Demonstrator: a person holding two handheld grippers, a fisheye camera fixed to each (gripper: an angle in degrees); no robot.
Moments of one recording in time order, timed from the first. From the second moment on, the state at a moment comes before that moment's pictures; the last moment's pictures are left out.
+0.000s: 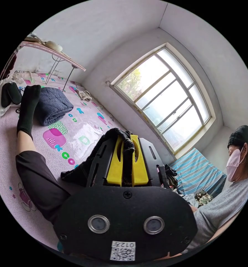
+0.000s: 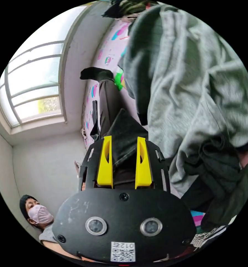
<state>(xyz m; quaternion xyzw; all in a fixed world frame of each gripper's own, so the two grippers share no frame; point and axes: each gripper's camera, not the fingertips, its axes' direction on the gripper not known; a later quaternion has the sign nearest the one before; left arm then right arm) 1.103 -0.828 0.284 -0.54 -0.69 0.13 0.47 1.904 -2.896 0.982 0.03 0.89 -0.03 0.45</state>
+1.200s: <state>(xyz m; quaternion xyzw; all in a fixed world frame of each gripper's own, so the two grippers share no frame) 0.779 -0.802 0.551 -0.57 -0.70 0.18 0.38 2.131 -3.162 1.206 -0.31 0.76 -0.36 0.44</state>
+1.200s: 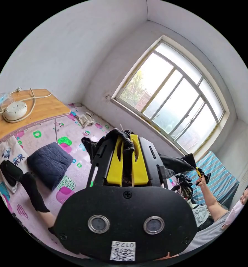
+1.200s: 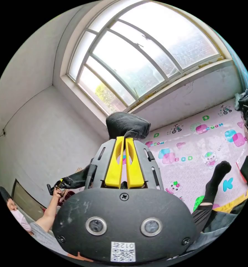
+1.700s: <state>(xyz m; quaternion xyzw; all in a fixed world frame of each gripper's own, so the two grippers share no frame) 0.821 -0.905 0.252 -0.50 -0.86 -0.11 0.06 1.942 -3.328 0.526 -0.25 0.95 -0.01 0.20</state>
